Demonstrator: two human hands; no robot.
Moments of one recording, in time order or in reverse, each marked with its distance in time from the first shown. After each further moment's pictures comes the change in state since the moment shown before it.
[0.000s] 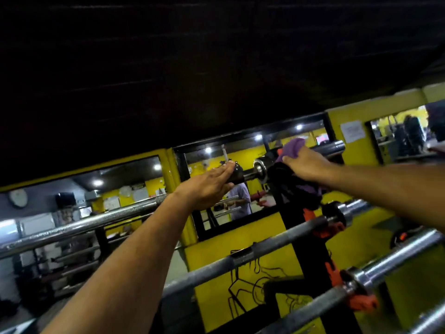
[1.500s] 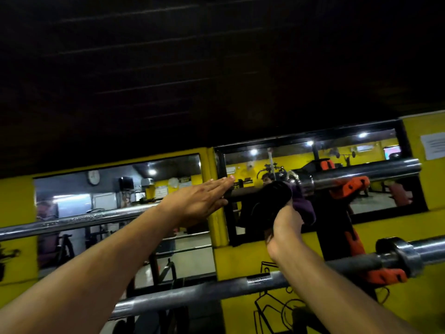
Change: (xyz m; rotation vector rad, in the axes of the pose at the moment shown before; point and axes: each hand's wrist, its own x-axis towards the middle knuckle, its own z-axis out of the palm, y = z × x) left_hand -0.043 -0.047 0.002 0.192 0.016 -0.137; right_hand -0.049 -0.006 0.140 1.295 -0.092 0.571
